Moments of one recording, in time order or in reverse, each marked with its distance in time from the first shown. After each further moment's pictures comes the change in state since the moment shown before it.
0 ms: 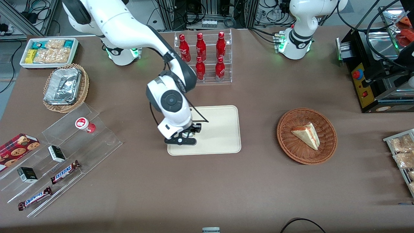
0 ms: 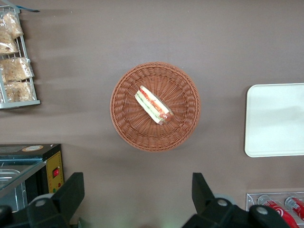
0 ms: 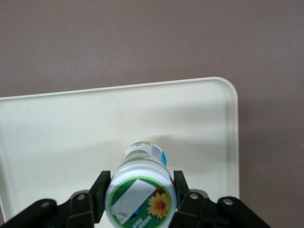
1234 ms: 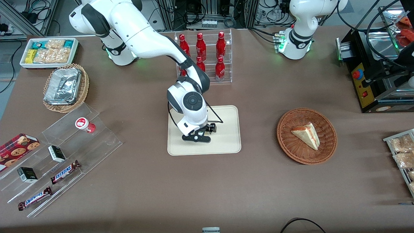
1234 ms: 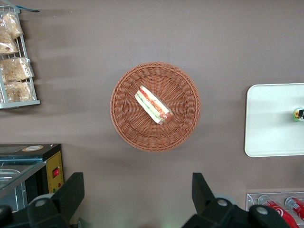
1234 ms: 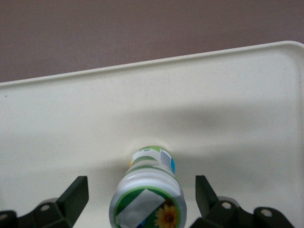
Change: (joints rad) arm 0.074 0.127 -0.002 0.010 -0.001 0.154 0.106
